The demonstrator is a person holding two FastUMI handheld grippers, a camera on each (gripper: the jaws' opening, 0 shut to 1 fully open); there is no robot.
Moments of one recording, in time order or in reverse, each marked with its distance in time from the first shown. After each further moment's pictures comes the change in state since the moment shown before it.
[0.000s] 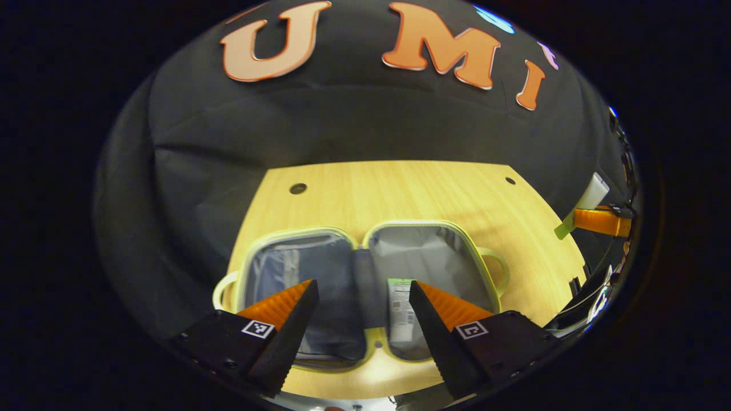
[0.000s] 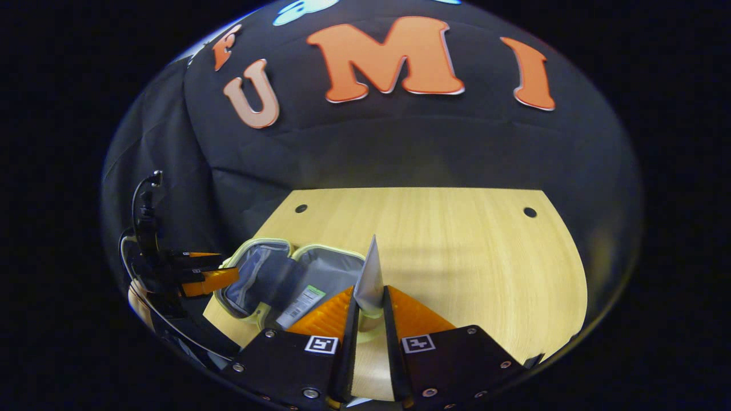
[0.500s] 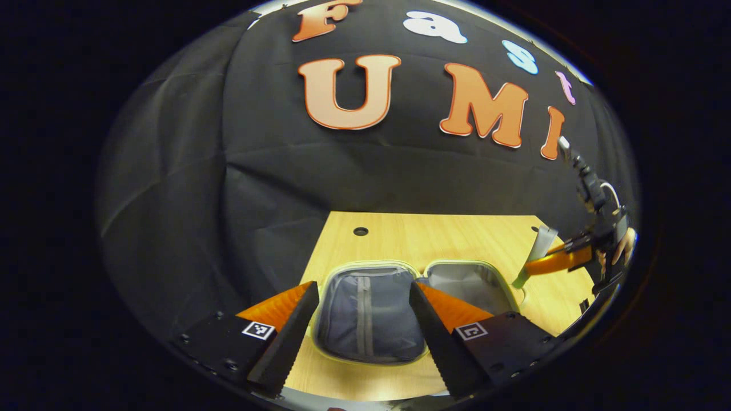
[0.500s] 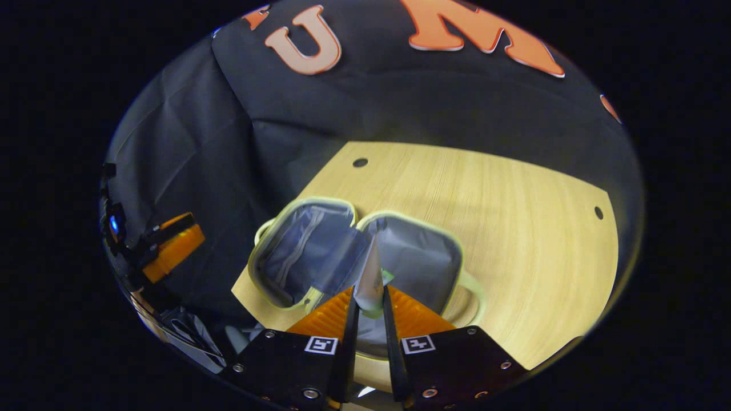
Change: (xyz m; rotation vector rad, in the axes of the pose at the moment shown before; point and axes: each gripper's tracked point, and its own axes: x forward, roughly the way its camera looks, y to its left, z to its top) left arm -0.111 0.102 0.012 -0.095 -0.247 0.157; right arm 0.070 0.104 -0.061 -0.100 0.313 0.173
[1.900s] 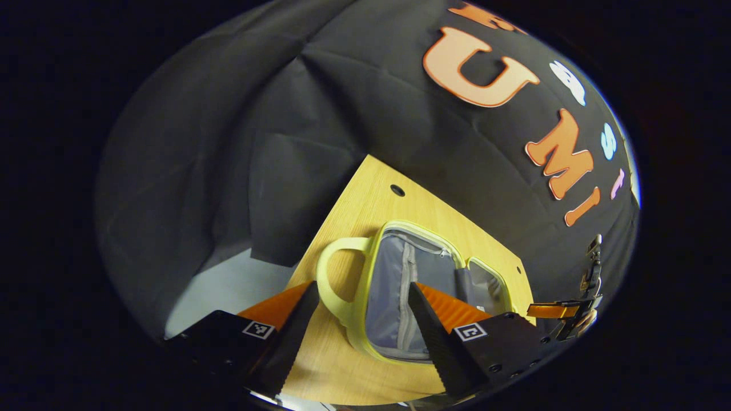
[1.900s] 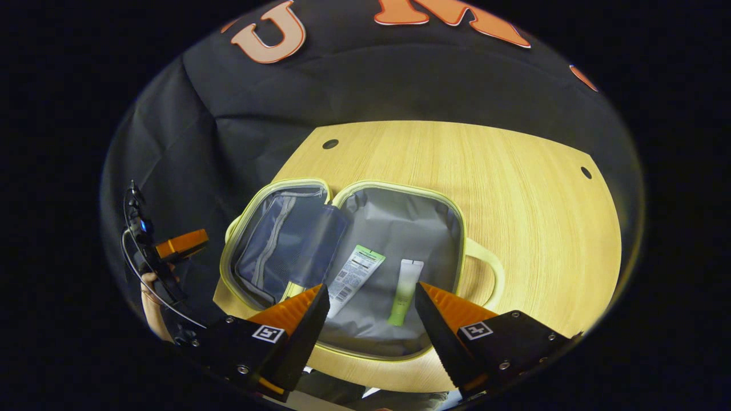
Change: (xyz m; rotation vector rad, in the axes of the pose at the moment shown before) left arm 0.123 0.131 -0.147 -0.523 0.248 -0.136; right arm 0.026 -0.005 -0.026 0.141 -0.034 -0.126
